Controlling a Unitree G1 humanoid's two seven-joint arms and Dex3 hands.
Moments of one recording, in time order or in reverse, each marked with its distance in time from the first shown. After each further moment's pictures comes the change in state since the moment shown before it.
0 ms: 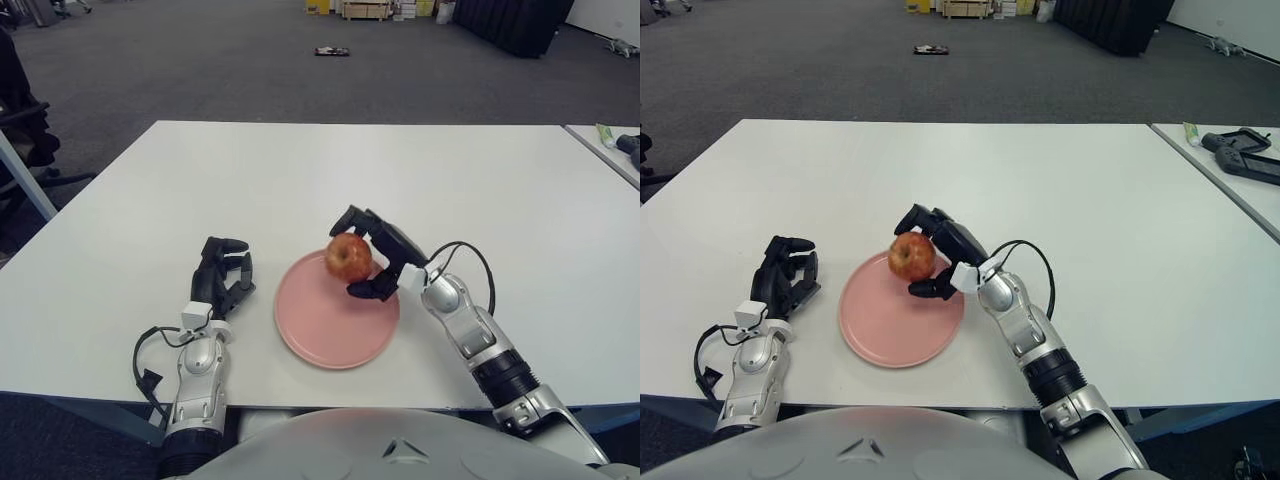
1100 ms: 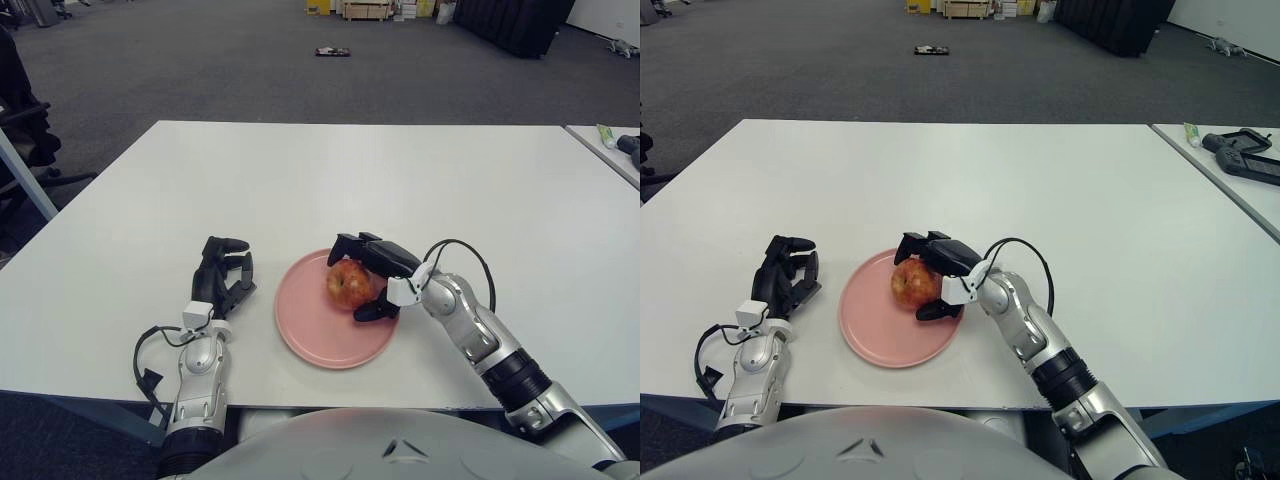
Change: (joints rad) left arm -0.008 0.005 0.001 0.014 0.000 -0.007 0.004; right arm -0.010 -0.124 0.082 -0.103 -0.191 0.080 0.140
